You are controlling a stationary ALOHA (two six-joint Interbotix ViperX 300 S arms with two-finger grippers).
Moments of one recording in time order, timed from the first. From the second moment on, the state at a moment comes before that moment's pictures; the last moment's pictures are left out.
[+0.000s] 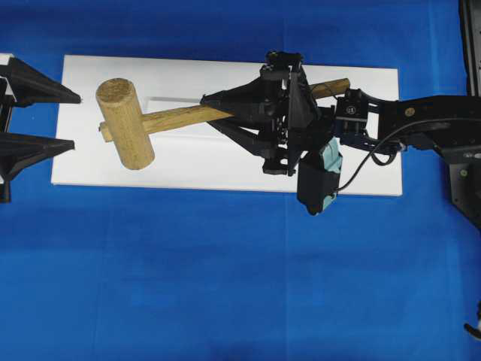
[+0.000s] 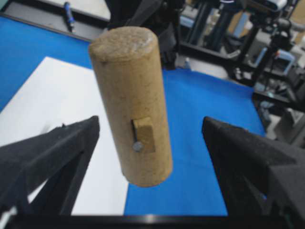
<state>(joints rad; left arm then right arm) 0.03 -0.96 1.21 -0.02 -0.22 -0.27 -0.03 -0.09 0.67 0.25 -0.51 -1.00</state>
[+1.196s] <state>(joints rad) 0.09 -0.53 1.04 -0.02 -0.38 -0.38 -0.04 -0.09 0.67 0.25 -0.49 -1.01</state>
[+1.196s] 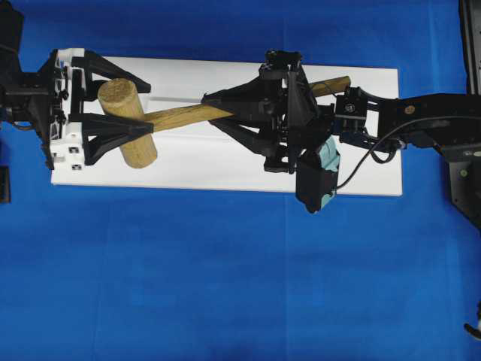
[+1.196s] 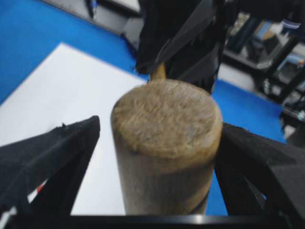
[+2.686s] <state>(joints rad) 0.08 -0.53 1.03 -0.01 -0.30 -0.18 -0.04 -0.17 0.67 0.46 -0.25 -0.92</state>
